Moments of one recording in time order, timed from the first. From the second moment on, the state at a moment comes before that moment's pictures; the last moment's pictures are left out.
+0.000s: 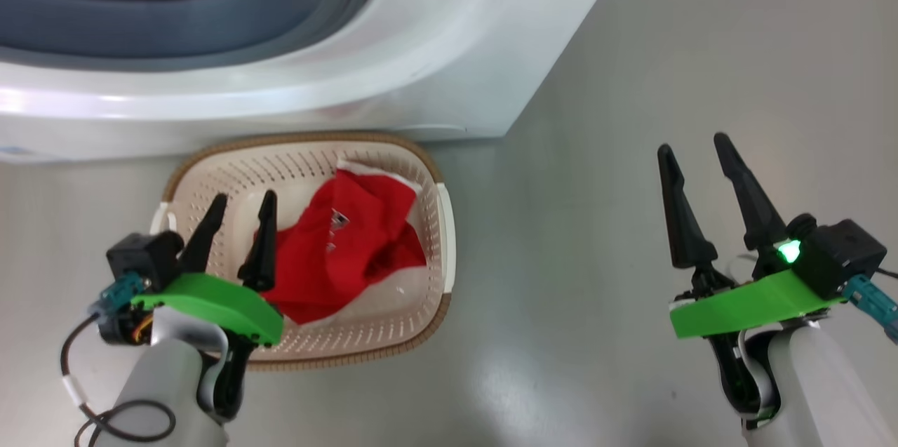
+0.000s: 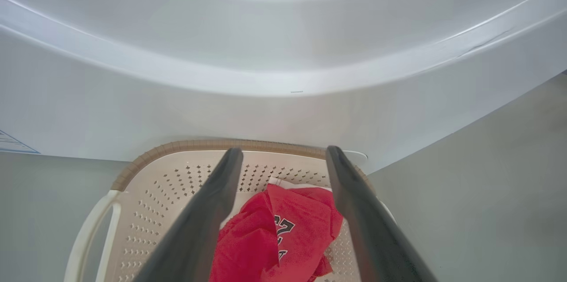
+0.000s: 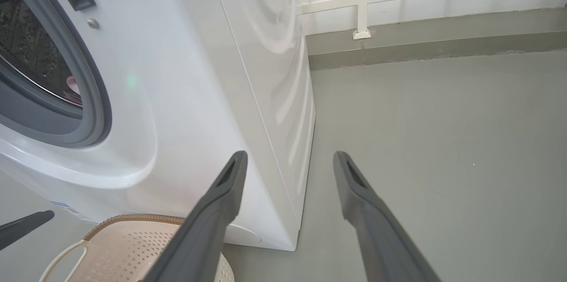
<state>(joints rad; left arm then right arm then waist) -0.56 0.11 -0.16 0.71 -0.48 -0.13 -0.25 -0.27 -0.05 0.05 0.16 0.34 0.12 -0.26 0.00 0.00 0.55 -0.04</state>
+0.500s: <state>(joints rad) -0.40 0.11 -0.05 0.53 -0.38 -0.13 -0.25 -0.17 -0.05 0.05 0.19 0.34 0.12 -0.26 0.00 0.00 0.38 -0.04</state>
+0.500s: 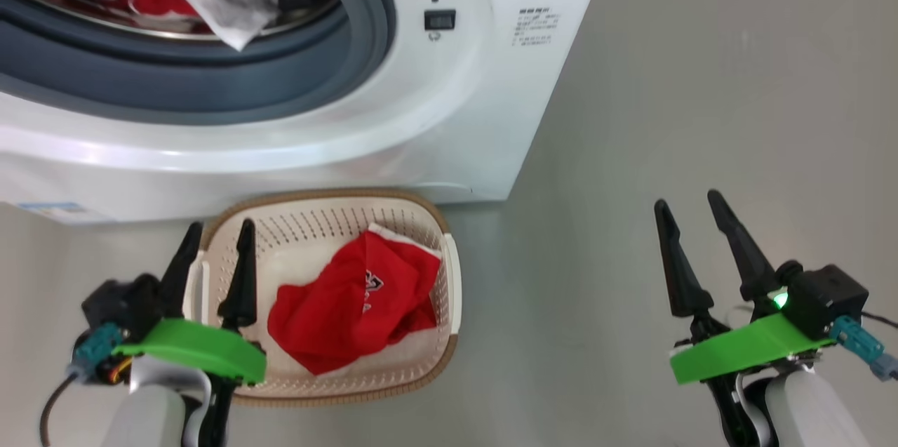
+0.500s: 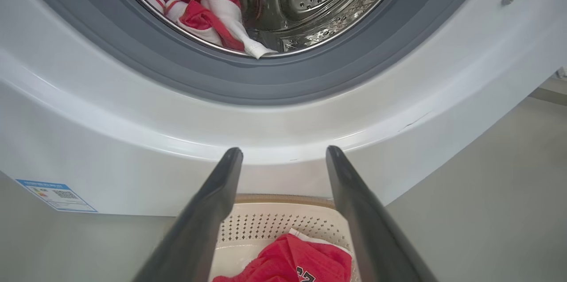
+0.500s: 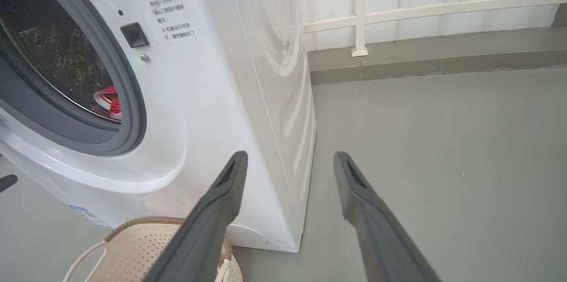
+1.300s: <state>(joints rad) -0.12 0.09 0.03 0.29 -0.29 -0.13 -0.25 0.00 -0.05 0.01 0.20 0.31 0.12 -0.26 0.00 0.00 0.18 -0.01</state>
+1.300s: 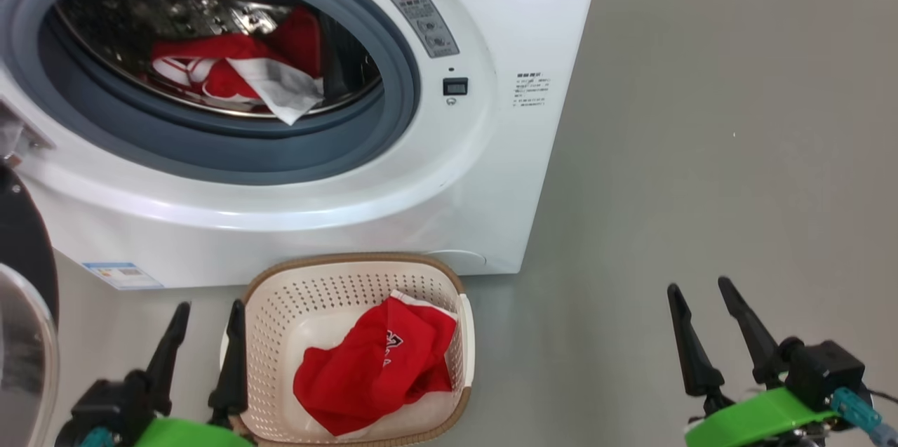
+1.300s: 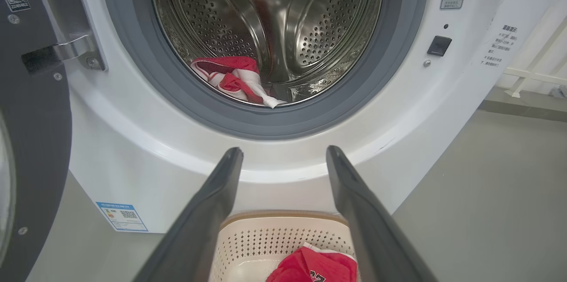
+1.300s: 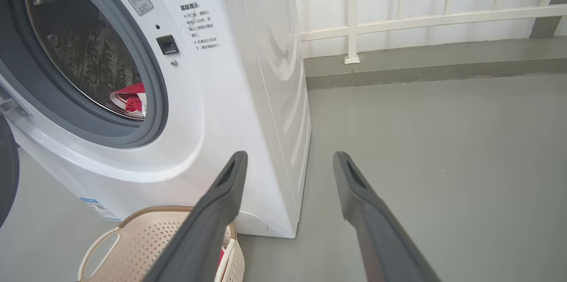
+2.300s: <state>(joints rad) -0.05 0.06 0.06 0.22 -0.26 -0.13 -0.25 0.04 -0.04 0.01 0.19 0.31 0.12 -0.26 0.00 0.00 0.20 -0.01</state>
